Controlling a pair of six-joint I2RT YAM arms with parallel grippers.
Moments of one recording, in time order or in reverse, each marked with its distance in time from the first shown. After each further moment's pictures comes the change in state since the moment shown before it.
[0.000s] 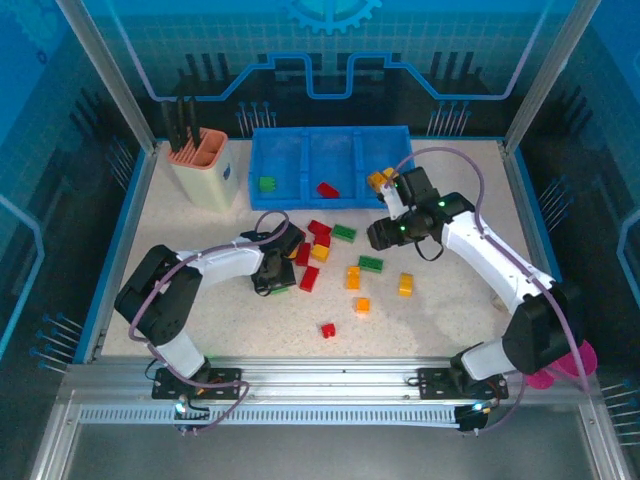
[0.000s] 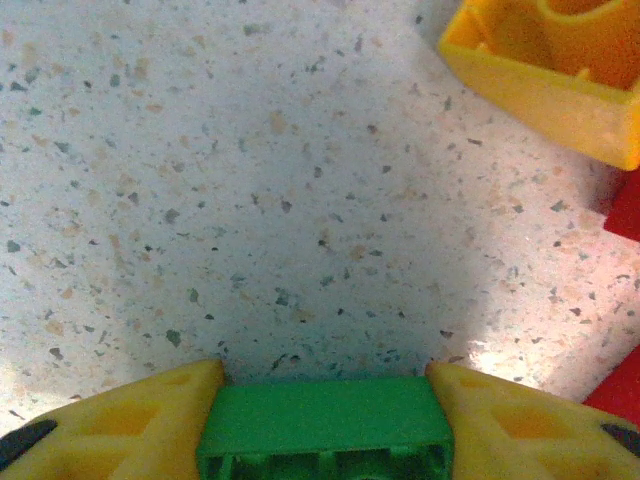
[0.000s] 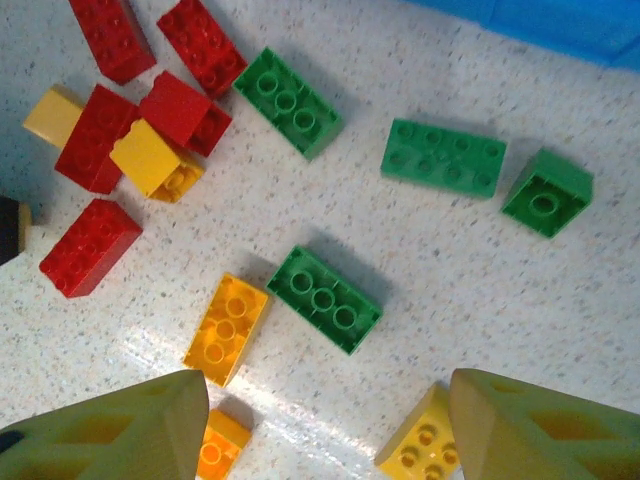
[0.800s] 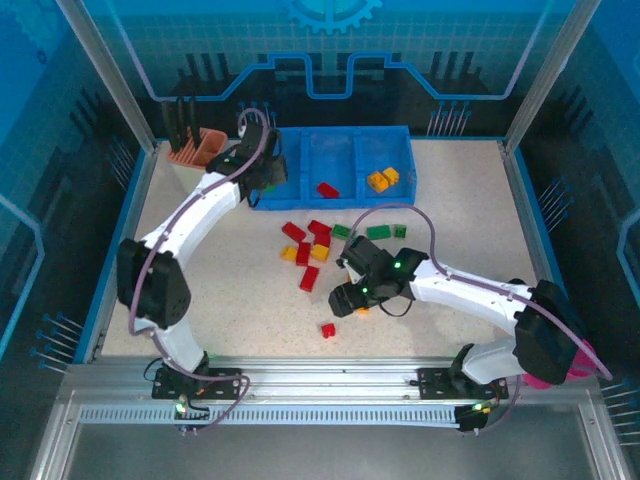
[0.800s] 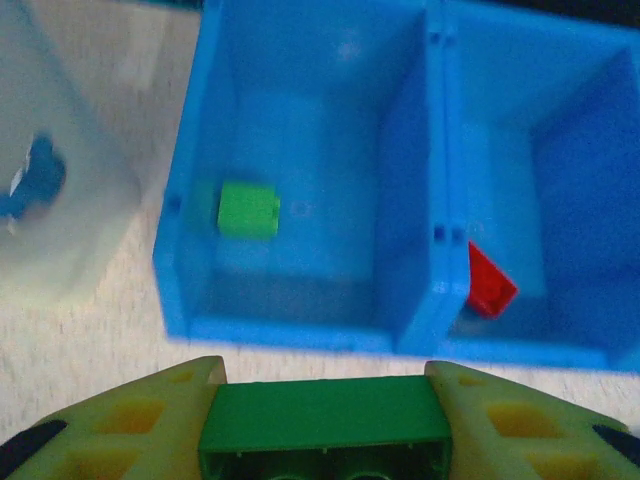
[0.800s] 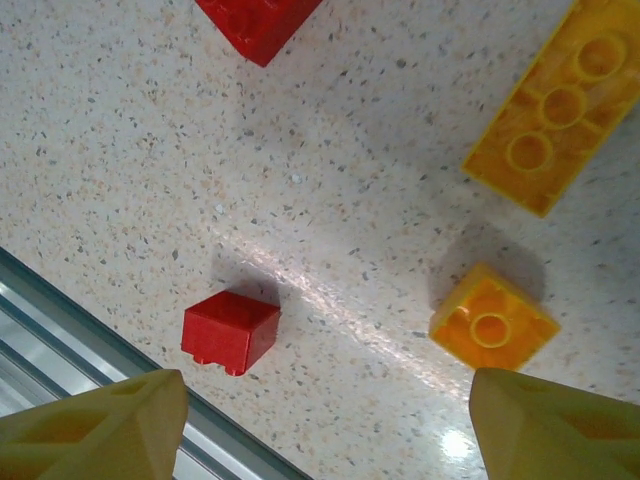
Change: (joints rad) left arm 0.238 0.115 0.719 -0.013 -0.150 0.418; right arm 0.462 -0.050 -0.292 0.156 -0.013 0.382
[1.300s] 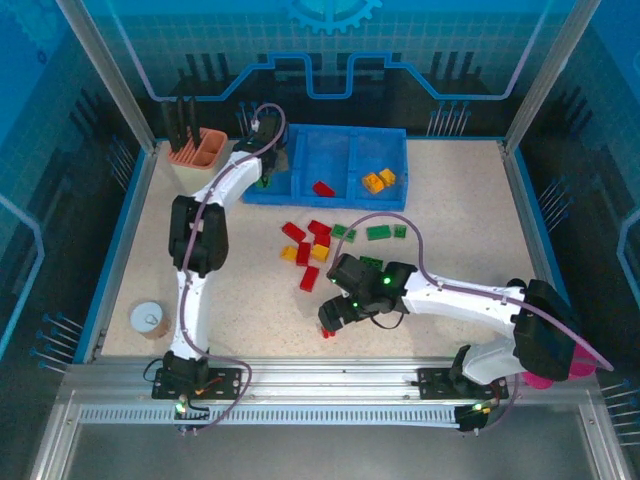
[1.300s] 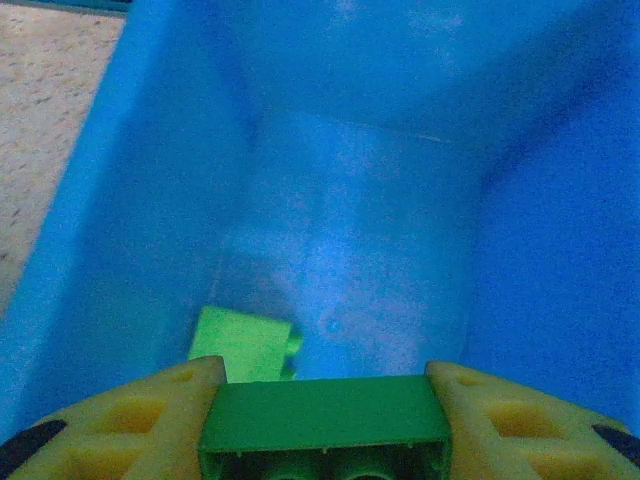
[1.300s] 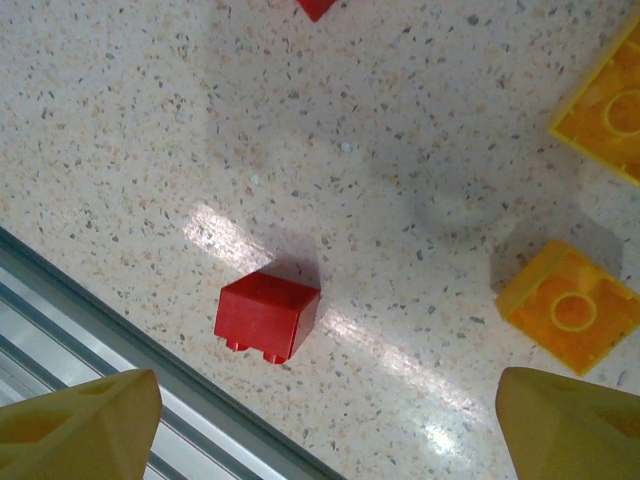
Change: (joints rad) left arm 0.097 0.523 0.404 0.042 -0.036 0.079; right arm 0.143 0.013 -0.006 0.010 0.086 0.089
